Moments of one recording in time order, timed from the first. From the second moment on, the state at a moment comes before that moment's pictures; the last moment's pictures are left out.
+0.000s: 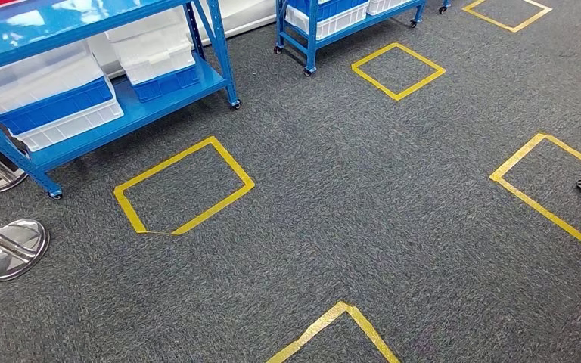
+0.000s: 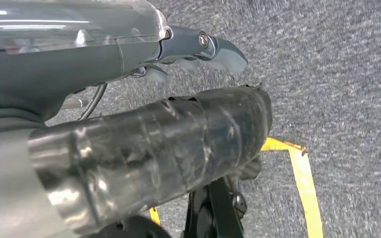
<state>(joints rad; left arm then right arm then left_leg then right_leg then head) -0.08 -0.09 1.35 -0.19 -0.96 -0.06 -0.40 0.75 -1.17 -1.59 -2.02 0.90 1.03 -0.31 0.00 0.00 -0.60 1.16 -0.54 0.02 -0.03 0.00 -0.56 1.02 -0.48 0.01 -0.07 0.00</state>
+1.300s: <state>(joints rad) -0.08 -0.09 1.35 -0.19 -0.96 -0.06 -0.40 0.75 -1.16 -1.59 -2.02 0.90 1.03 -0.31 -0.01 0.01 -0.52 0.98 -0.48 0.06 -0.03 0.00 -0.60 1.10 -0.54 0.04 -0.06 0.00</state>
